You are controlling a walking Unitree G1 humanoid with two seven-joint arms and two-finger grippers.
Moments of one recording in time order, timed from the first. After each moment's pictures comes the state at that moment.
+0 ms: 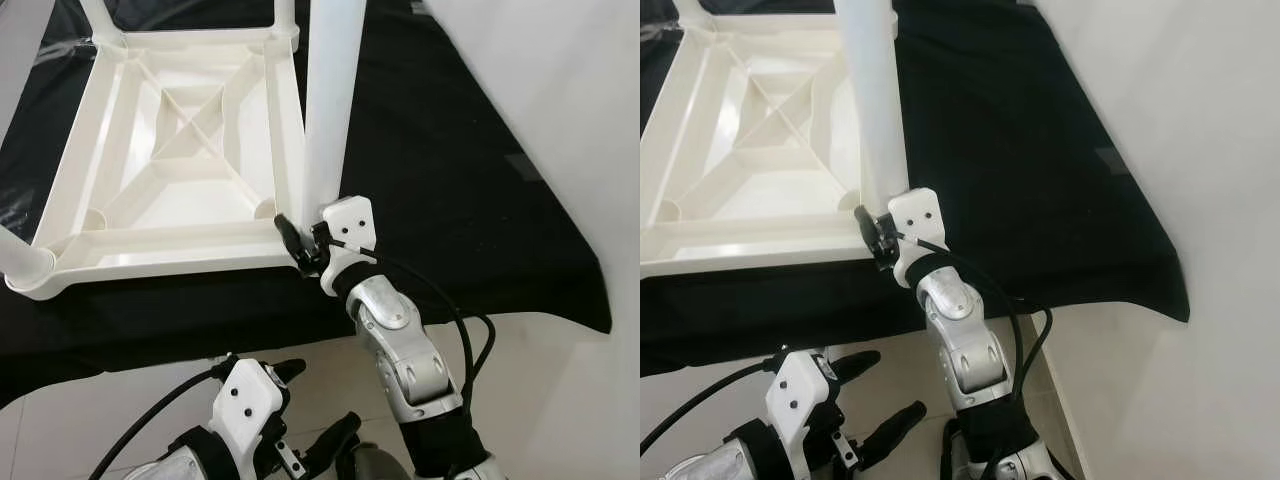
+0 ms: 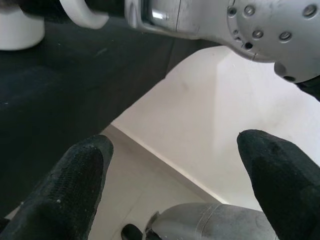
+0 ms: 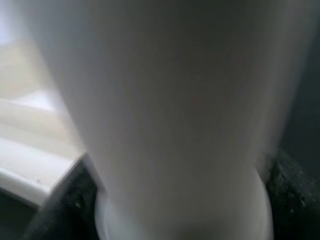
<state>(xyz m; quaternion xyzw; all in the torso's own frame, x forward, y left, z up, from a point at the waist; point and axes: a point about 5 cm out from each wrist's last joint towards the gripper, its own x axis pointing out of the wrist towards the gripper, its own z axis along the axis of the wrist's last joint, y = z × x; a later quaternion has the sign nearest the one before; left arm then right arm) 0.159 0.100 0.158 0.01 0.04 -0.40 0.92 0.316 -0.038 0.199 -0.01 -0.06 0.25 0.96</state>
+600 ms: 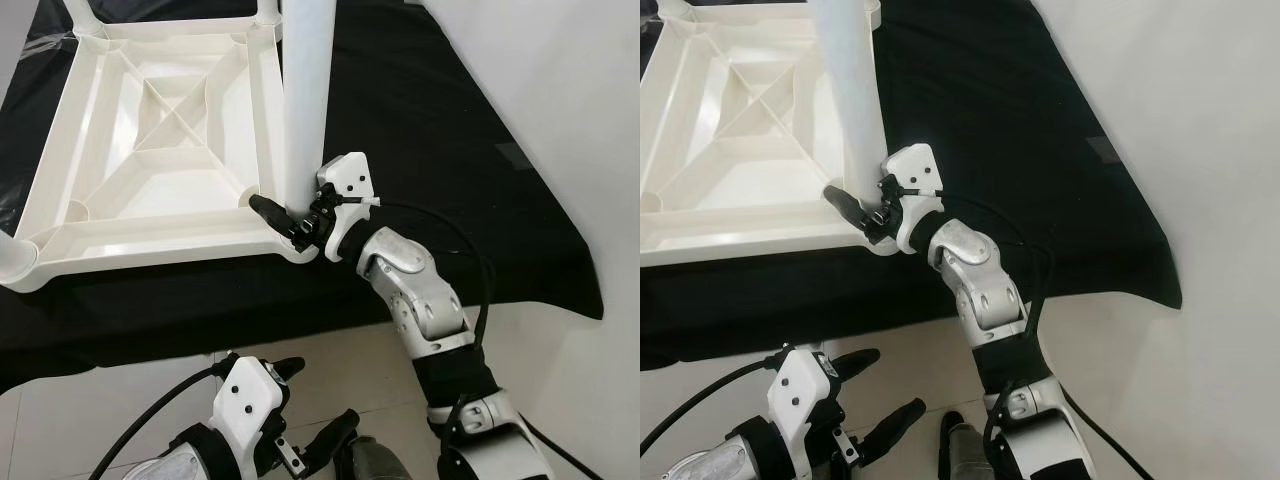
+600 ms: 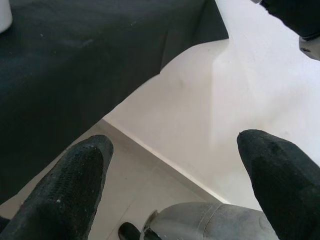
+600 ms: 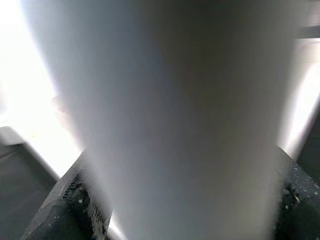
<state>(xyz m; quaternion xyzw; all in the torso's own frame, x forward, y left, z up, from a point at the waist) 0.162 0.100 0.156 0.01 0.03 -0.39 0.92 0.340 -0.040 0.246 -0.03 -0.12 0.43 0.89</state>
